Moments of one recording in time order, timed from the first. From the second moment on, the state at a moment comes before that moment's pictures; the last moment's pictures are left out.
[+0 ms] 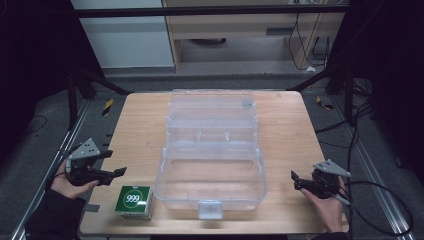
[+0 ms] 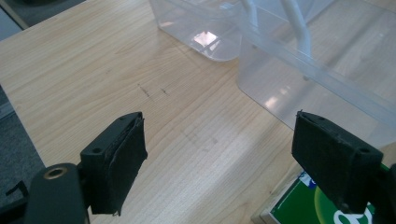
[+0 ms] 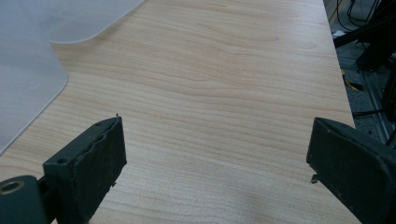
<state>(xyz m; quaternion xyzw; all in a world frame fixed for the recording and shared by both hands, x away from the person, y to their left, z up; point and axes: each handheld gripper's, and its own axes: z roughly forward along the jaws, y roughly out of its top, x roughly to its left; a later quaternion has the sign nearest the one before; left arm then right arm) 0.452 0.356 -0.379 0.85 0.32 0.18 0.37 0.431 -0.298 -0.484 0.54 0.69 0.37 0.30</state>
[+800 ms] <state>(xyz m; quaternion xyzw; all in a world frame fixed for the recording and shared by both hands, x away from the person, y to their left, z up) 0.440 0.339 -0.370 0.92 0.21 0.13 0.30 0.432 -0.296 -0.487 0.53 0.71 0.36 0.30</state>
